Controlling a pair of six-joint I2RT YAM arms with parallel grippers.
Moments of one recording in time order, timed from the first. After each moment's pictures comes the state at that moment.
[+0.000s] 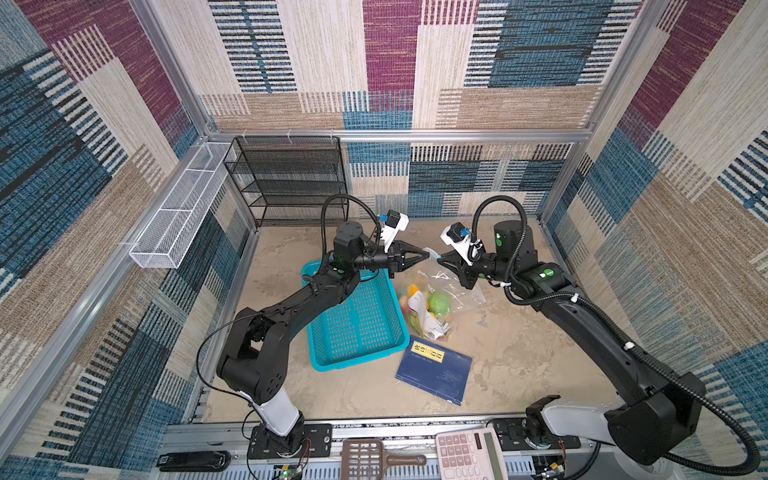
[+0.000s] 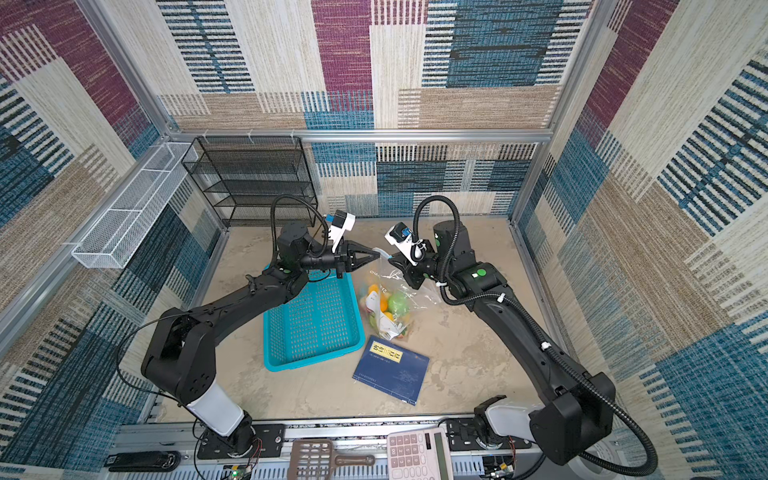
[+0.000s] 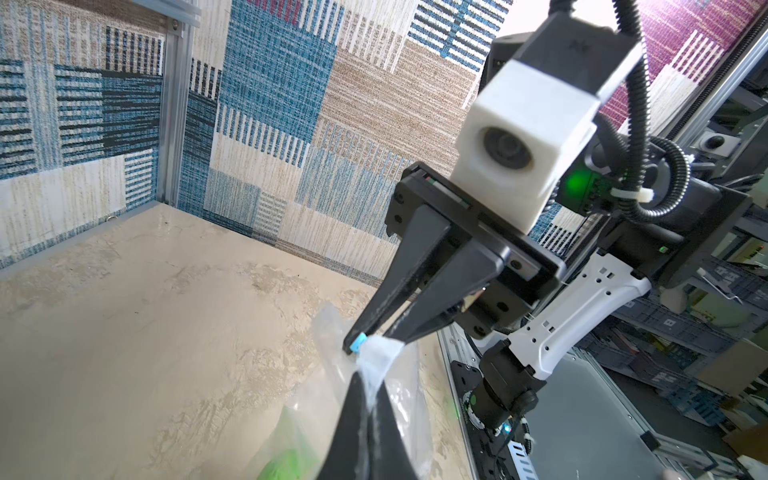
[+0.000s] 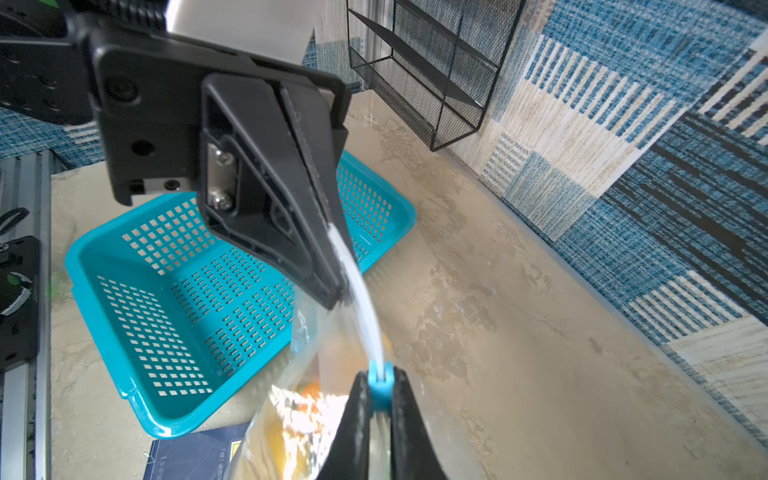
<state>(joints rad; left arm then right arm) -0.47 1.68 1.20 0.51 1.04 -0.37 0.40 1.27 1.22 -0.48 -0.45 -0.38</state>
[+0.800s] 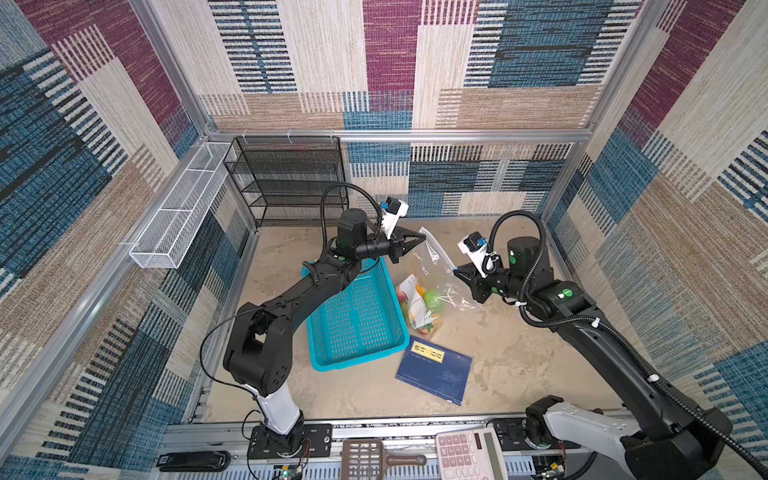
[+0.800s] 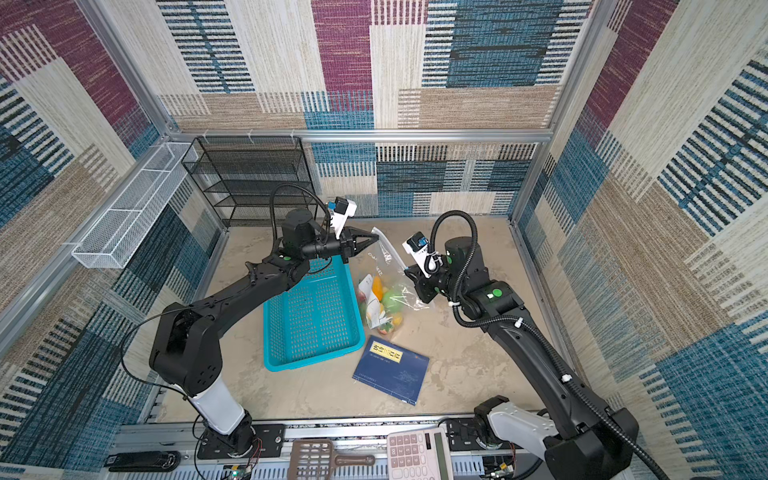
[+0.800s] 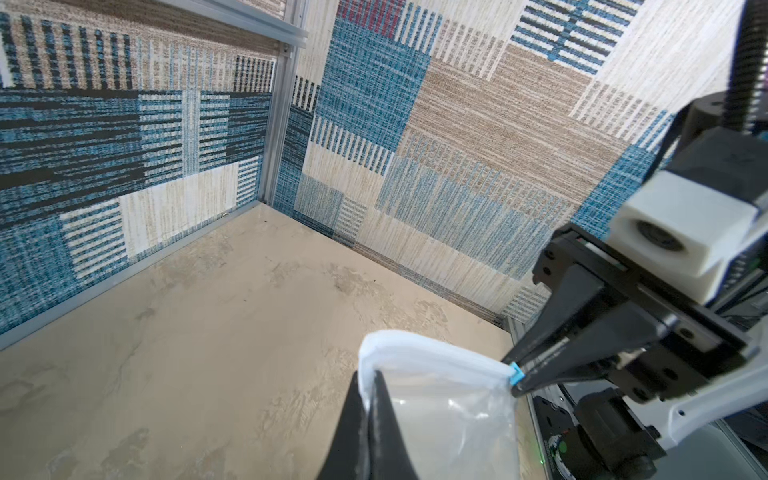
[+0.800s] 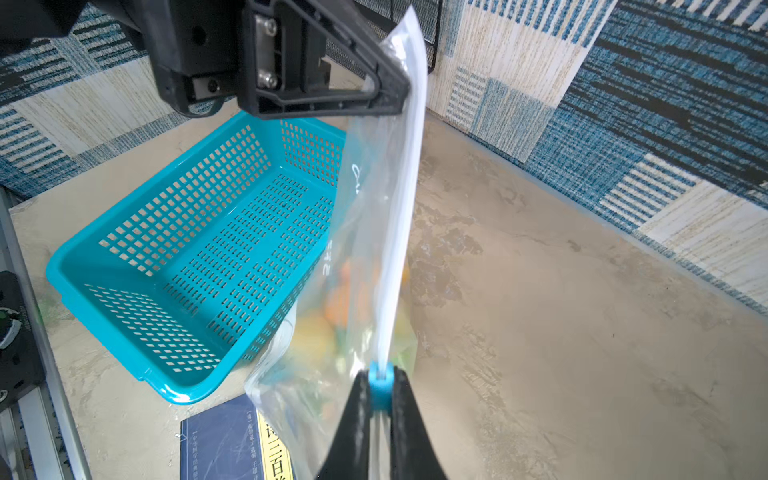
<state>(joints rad) -0.45 1.75 1.37 0.27 0.82 -0.22 0.40 1.10 1.11 -0.57 -0.33 -0.22</state>
